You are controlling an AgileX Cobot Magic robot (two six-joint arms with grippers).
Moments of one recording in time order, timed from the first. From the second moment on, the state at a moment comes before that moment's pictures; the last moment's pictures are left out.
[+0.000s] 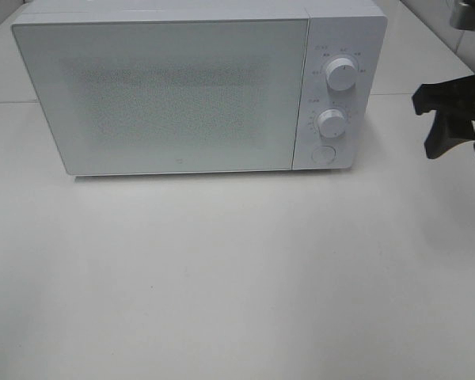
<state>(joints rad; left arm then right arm) -0.36 0.00 -0.50 -0.03 1.06 0.10 0.15 1.45 -1.00 0.01 0.76 0.12</state>
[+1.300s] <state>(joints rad) -0.36 0.00 -0.50 -0.03 1.06 0.10 0.05 0.37 -0.58 0.00 1.10 0.03</state>
